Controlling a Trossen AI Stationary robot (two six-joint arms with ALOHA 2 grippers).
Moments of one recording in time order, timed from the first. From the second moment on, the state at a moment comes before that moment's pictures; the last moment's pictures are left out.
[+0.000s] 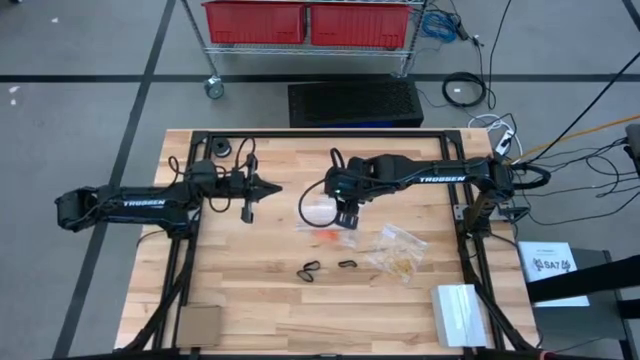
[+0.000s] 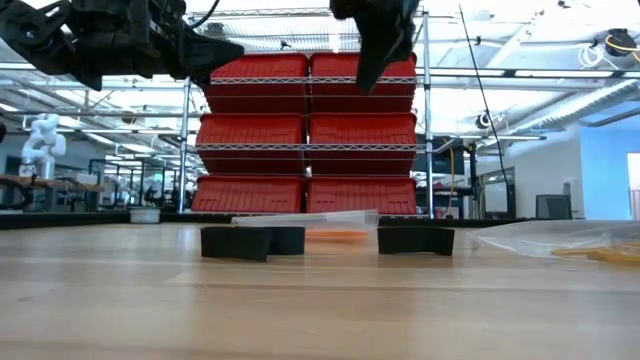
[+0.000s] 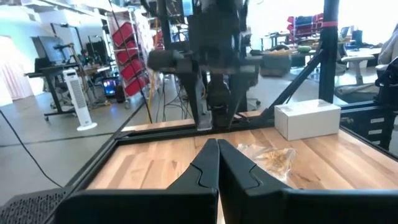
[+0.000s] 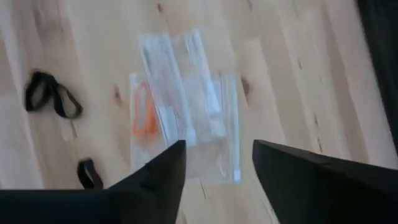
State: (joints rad) left arm 0.36 0.90 0.29 0.69 0.41 0.12; right arm -0.02 1.79 1.74 -1.11 0.18 0.21
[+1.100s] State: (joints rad) left arm 0.36 0.90 0.29 0.58 0.35 0.12; right arm -0.07 1.83 1.12 -0.28 -0.07 0.20
